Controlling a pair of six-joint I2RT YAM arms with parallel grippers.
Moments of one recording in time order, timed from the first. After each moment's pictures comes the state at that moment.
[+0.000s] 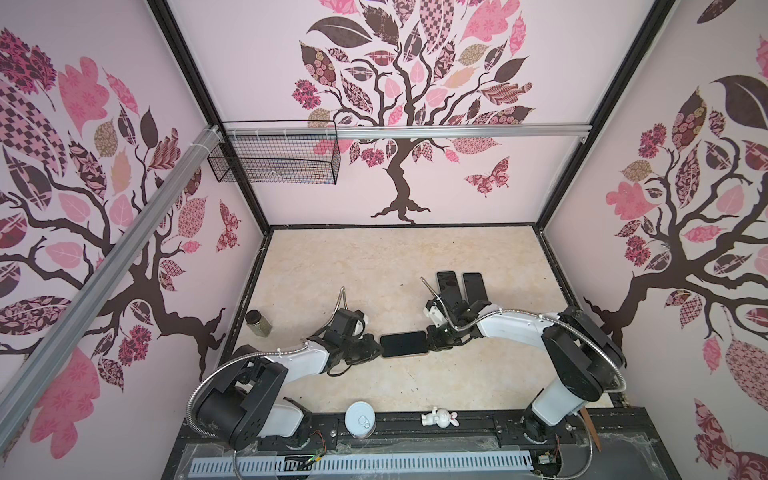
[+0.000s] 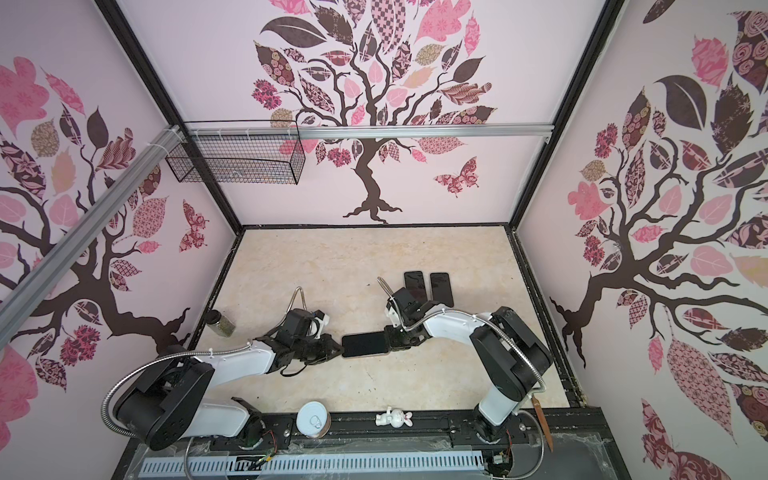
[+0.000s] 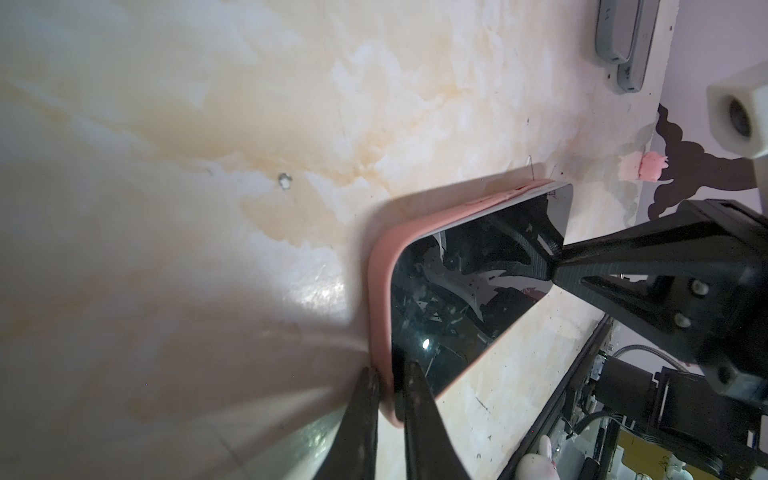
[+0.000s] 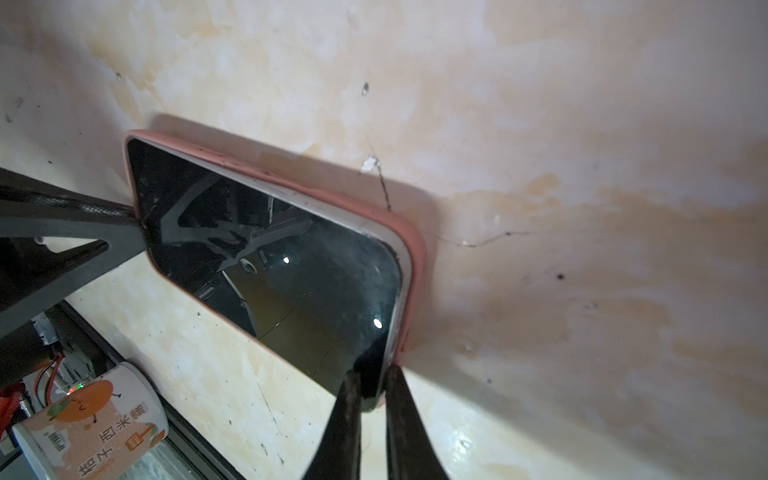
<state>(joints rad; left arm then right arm) -0.51 1.39 0.41 0.05 0.48 -0.73 0.69 1.68 0.84 -0.41 -0.33 0.48</state>
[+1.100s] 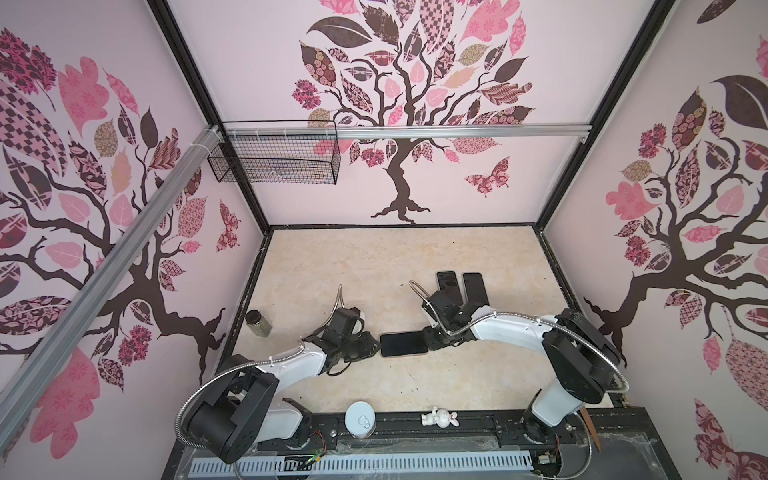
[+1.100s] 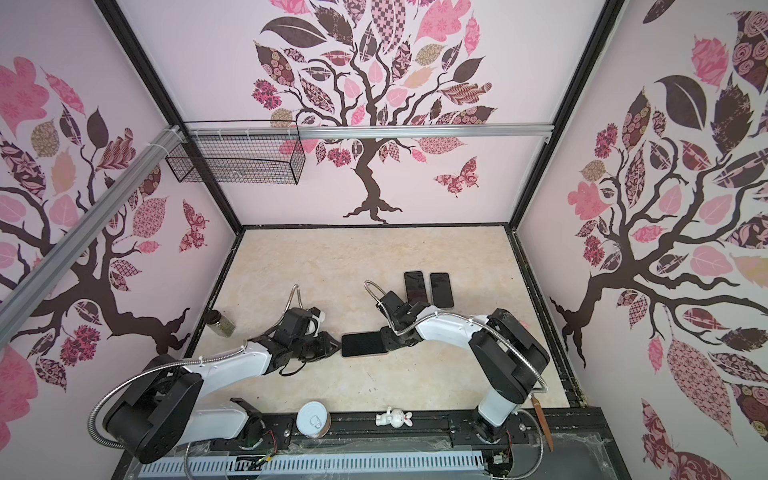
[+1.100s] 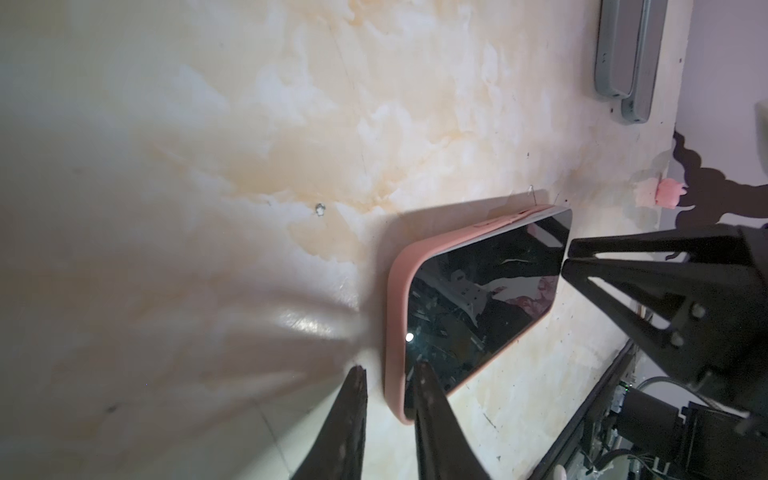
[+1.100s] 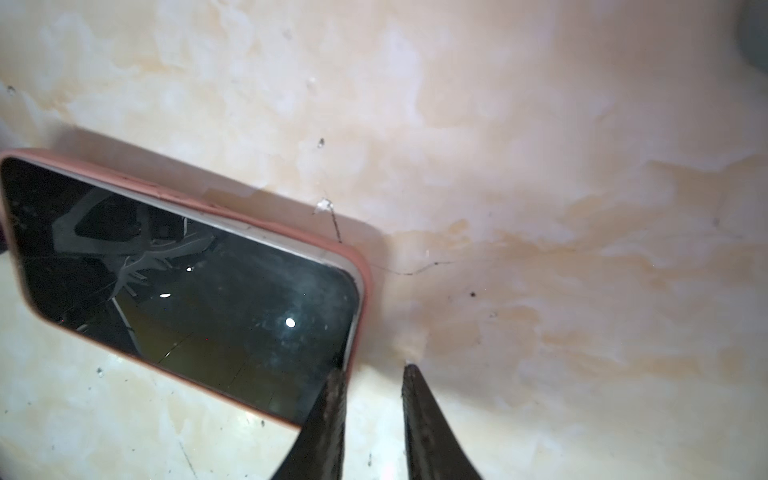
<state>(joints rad) -0.51 1.32 0.44 -0.05 0.37 -0.72 0.75 1.65 0.93 -0.51 -0.04 0.44</state>
